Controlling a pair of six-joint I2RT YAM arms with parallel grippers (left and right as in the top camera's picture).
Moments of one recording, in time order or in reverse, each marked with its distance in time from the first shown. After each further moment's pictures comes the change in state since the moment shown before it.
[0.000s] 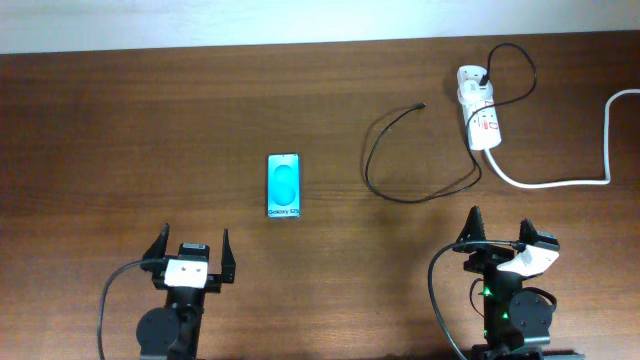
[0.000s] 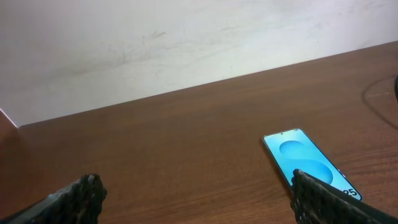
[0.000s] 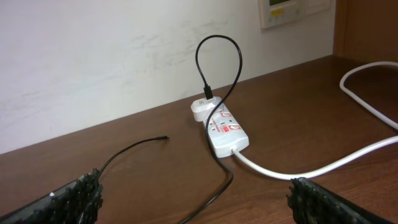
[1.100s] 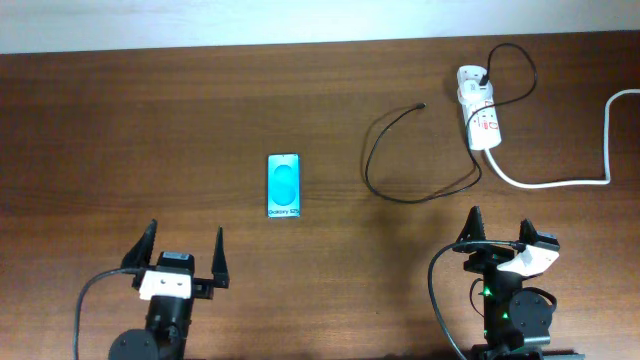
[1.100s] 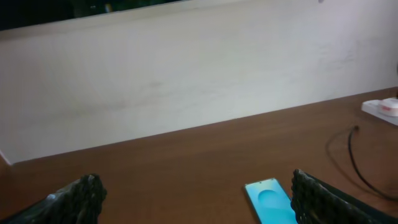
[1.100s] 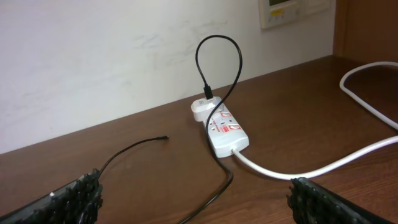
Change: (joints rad) left arm 0.000 0.005 0.256 -0.141 0.069 -0.057; right arm 0.000 0.000 0.000 0.000 0.000 0.000
